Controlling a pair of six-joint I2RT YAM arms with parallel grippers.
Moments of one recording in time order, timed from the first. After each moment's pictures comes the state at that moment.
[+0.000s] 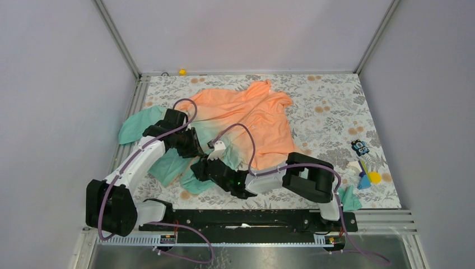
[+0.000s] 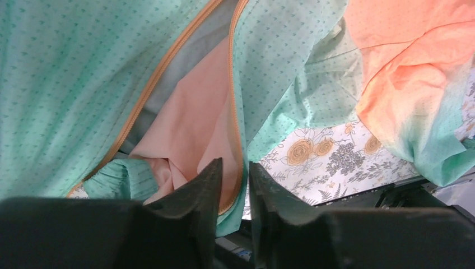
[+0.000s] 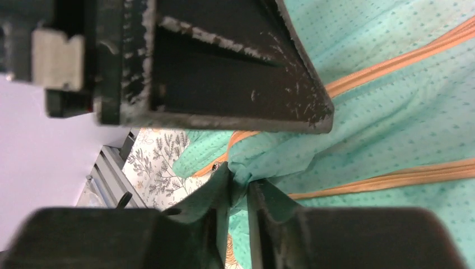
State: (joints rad) left arm -0.26 1.24 0.90 -0.76 0.25 -0.52; right arm 1.31 1.99 1.07 0.59 0.47 0.83
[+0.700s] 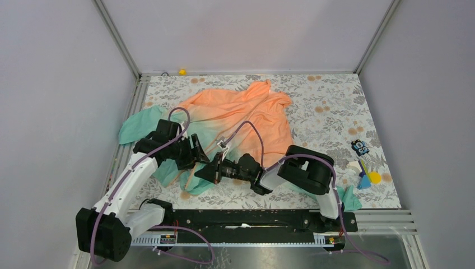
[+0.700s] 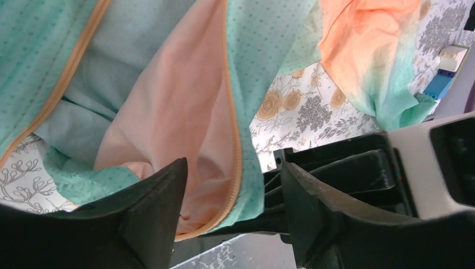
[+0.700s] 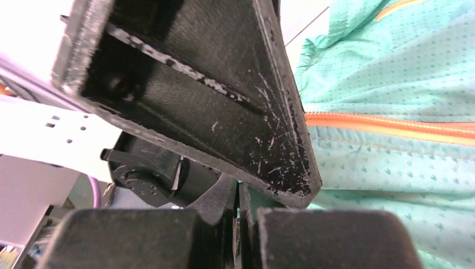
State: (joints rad) left arm -0.26 1.04 0.81 -0.82 0.40 -0.57; right arm 1.14 2.02 0.77 1.30 -0.23 0.76
